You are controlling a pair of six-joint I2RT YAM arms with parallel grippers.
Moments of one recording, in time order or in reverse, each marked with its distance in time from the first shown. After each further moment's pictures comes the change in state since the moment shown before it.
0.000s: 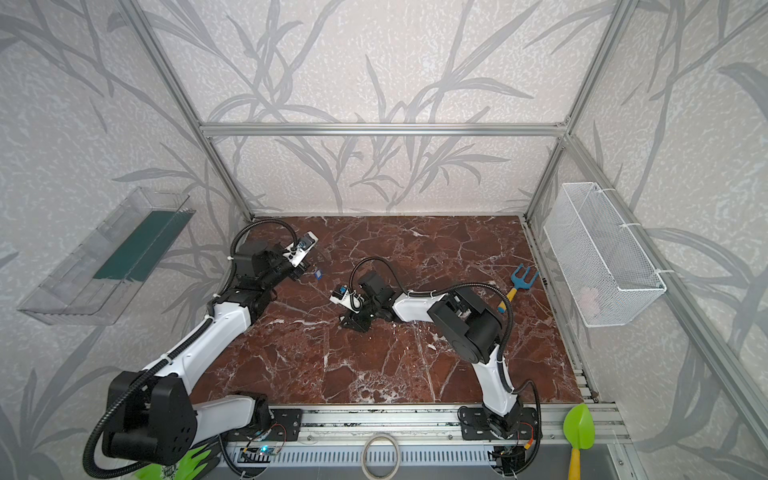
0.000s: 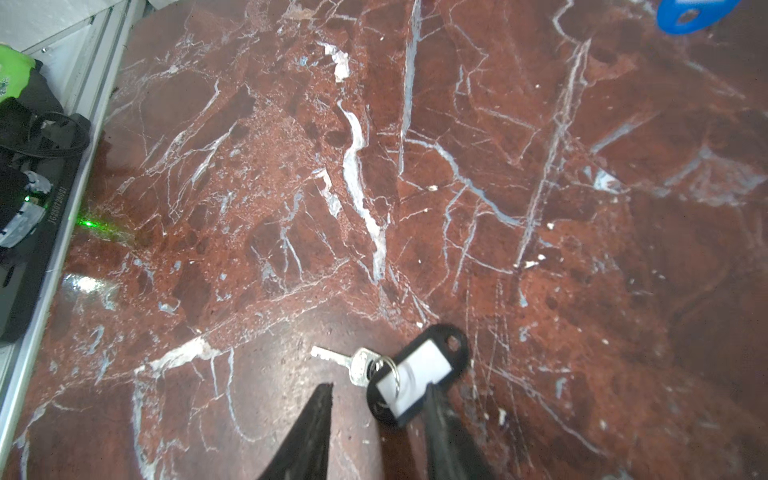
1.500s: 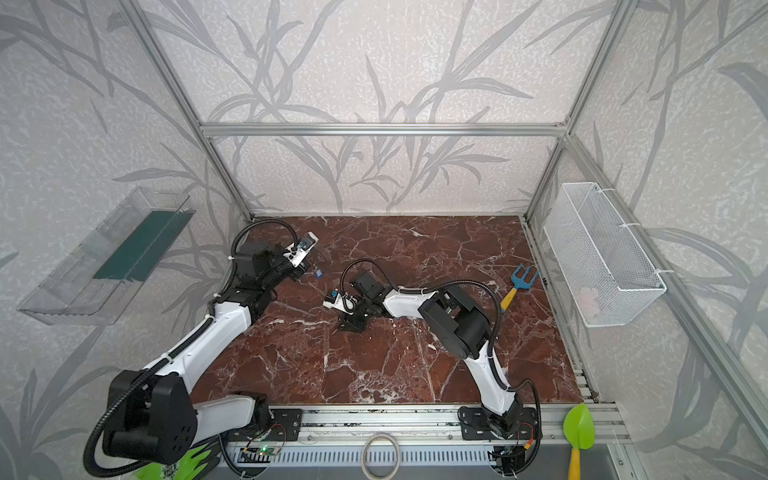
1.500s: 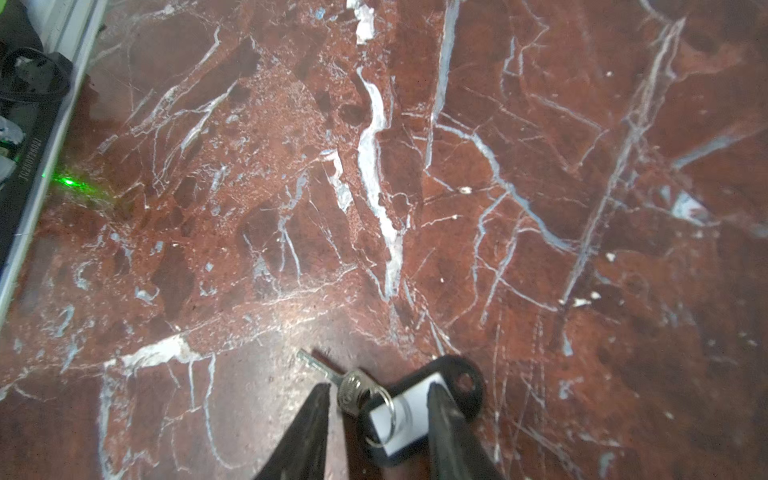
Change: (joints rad) left arm -0.001 0.005 0.000 -0.001 -0.001 0.001; right arm 0.031 0.093 0.139 -0.142 -0.001 -0.125
